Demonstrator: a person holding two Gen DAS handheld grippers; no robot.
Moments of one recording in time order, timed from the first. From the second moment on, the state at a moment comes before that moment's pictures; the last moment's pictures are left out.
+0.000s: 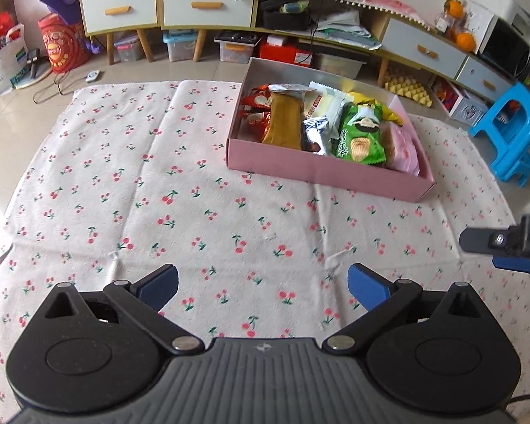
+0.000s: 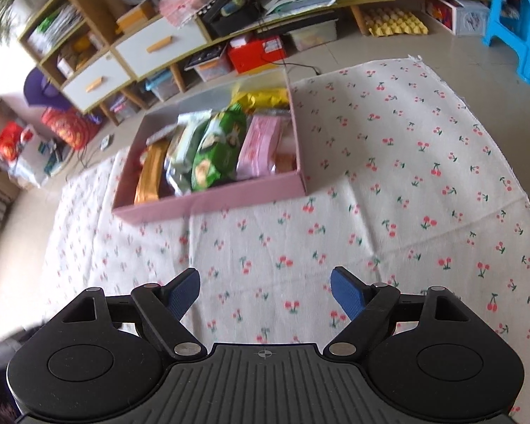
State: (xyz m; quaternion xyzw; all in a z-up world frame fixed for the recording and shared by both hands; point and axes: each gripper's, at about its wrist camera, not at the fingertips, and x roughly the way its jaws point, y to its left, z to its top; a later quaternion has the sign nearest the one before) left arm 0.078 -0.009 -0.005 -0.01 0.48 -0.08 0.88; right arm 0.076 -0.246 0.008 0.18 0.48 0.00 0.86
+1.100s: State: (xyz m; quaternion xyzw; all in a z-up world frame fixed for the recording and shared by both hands) left arm 0.047 -0.018 -0.003 0.02 0.45 -0.04 0.89; right arm 0.037 -0.194 -0.012 0.08 0.46 -0.02 0.89
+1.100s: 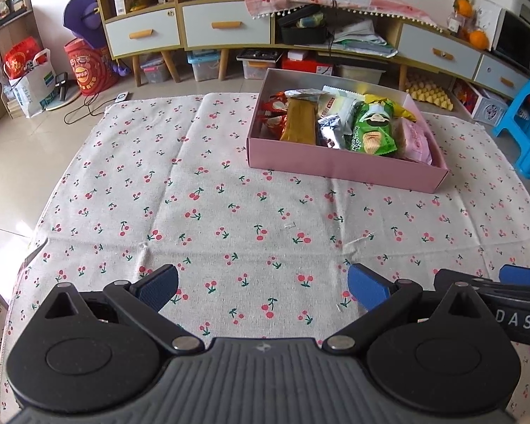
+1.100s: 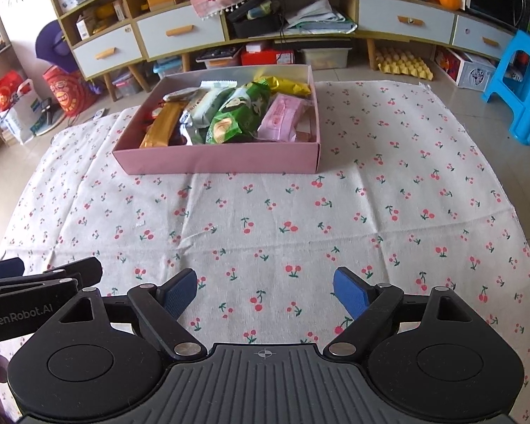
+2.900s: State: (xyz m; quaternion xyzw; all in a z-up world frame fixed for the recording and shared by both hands) left arm 0.046 -0.020 -0.002 0.03 0.45 -0.04 0.89; right arm 0.038 -0.195 -0.016 0.08 0.46 -0.02 0.88
